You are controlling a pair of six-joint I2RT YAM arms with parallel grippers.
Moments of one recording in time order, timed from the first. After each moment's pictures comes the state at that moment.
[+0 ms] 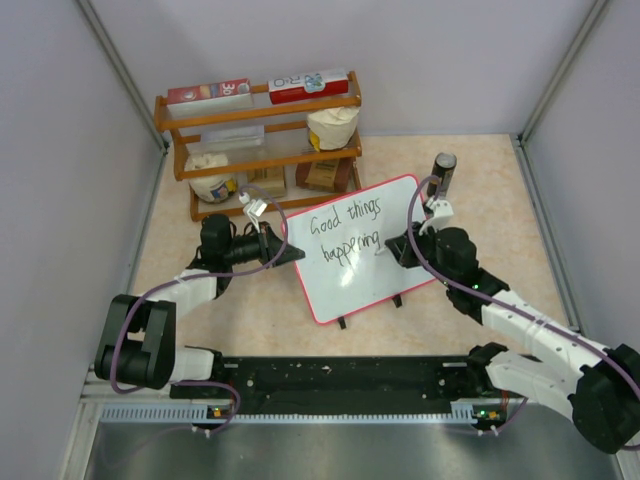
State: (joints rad) left arm -0.17 1.34 0.50 0.49 1.00 -0.48; right arm 0.57 0.96 0.52 0.15 0.02 0.42
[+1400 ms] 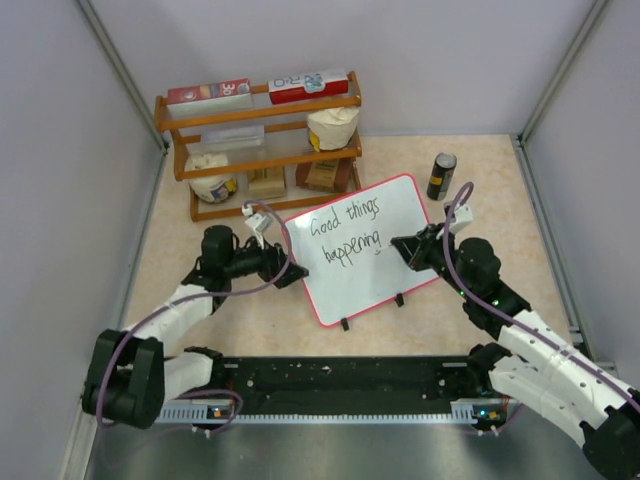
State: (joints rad) left arm -0.23 1.18 0.46 0.26 0.84 -0.23; right arm 0.56 0.75 0.49 0.11 -0.02 0.52
